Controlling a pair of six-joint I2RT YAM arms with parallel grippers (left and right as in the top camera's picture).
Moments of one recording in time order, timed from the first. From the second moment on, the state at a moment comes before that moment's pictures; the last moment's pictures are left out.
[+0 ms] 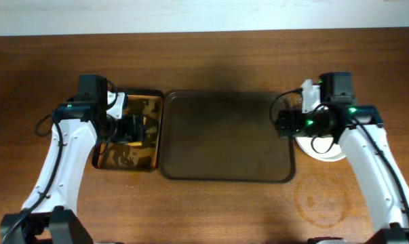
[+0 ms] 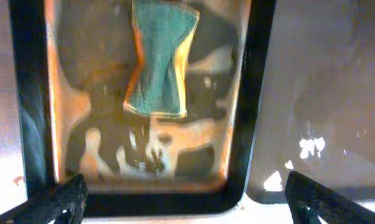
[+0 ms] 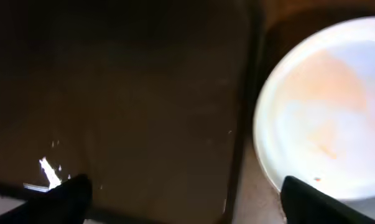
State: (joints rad) left arm 0.03 1.57 1.23 -0.99 0.15 -0.01; right arm 0.02 1.46 1.18 -0.90 -0.19 0.02
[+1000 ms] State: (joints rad) left arm 0.03 0.62 0.85 -0.83 0.12 0.01; right arm 0.05 0.76 0.93 -0.90 -0.13 0.03
